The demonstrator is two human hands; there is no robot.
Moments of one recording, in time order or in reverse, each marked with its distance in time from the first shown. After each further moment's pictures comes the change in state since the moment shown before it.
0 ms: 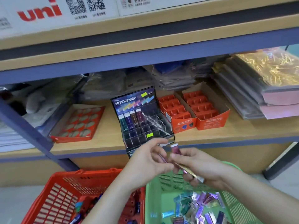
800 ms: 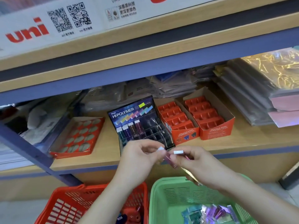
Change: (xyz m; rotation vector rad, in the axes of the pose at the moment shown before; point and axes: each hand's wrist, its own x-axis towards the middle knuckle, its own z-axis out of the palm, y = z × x) left_hand 0.029 0.028 -0.012 0.026 0.296 0.022; right_hand 0.005 -0.025 -0.016 -0.243 0.090 -0.366
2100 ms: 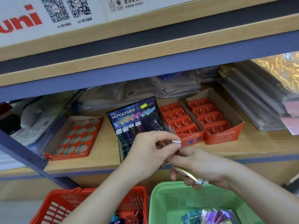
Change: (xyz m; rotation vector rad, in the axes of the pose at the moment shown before) left_hand 0.037 0.005 0.000 0.084 -0.174 0.252; right_hand 0.031 -0.019 -0.004 0.033 -0.232 0.270
